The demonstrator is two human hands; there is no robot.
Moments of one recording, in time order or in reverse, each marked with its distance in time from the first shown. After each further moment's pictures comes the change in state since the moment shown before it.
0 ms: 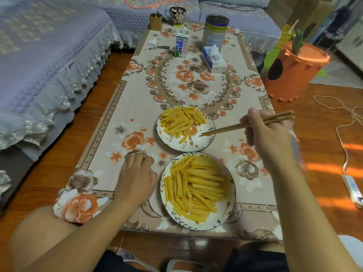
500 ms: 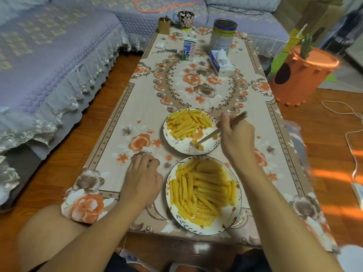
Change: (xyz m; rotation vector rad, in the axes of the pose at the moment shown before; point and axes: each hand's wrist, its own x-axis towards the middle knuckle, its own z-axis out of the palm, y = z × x) left_hand 0.001 -0.002 -0.001 0.019 -0.011 -0.003; right_hand 0.012 0.011 0.077 -0.303 0.056 -0.133
